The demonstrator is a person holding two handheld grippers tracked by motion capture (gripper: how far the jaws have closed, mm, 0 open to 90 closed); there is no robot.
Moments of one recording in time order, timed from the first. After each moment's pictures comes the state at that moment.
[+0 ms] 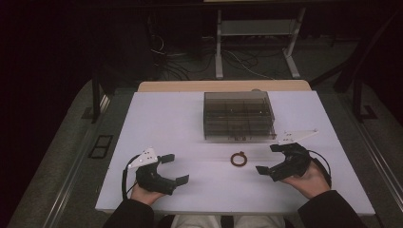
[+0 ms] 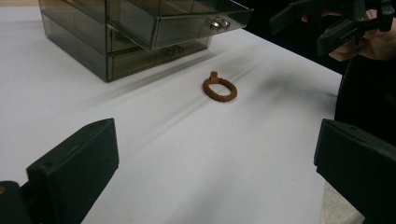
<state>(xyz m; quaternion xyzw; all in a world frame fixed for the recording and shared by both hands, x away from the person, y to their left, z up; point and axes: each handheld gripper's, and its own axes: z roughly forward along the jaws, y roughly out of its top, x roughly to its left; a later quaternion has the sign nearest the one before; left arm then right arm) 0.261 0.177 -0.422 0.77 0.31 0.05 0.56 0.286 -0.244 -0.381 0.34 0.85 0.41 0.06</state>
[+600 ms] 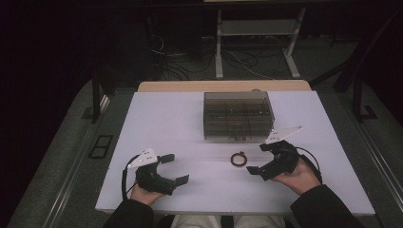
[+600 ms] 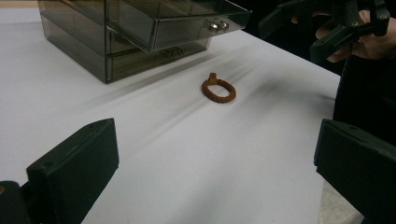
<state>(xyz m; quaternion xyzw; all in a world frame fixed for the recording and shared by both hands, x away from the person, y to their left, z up) 0.261 0.178 -0.421 0.76 0.31 0.05 0.57 0.295 -0.217 -0.382 0.31 0.86 0.39 0.04</state>
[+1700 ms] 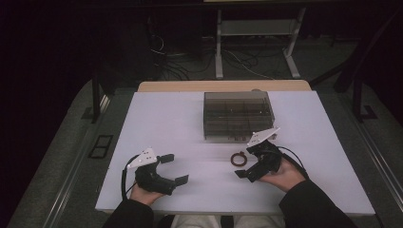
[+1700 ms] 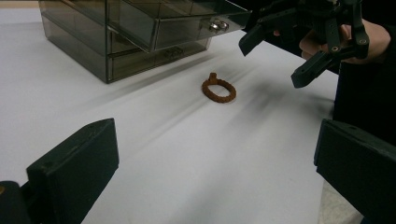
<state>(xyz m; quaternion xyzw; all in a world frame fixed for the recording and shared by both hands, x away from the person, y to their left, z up) 0.260 0.179 -0.421 0.76 0.31 0.05 0.57 0.307 -0.182 -0.399 0.28 0.89 0.35 0.02</state>
